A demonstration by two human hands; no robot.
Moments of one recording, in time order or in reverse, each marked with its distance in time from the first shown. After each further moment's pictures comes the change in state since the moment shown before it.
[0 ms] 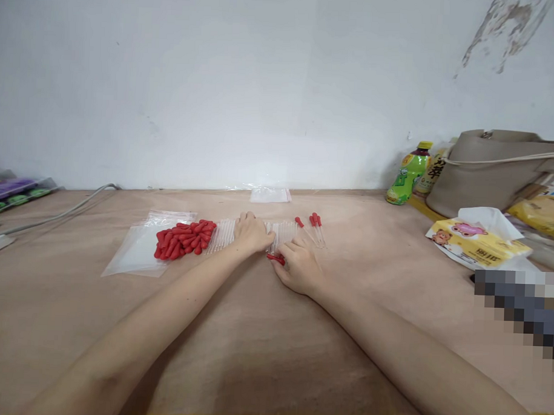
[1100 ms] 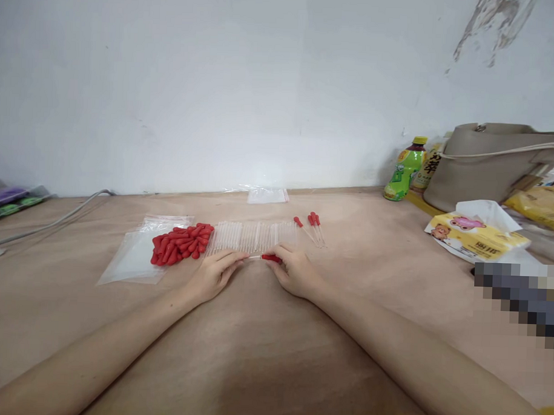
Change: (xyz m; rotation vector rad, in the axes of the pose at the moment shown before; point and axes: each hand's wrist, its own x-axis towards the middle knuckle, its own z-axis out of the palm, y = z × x) left_hand -0.080 -0.081 -0.019 -0.441 0.031 0.625; right_hand -0.001 -0.010 0.000 0.317 -0.036 0.047
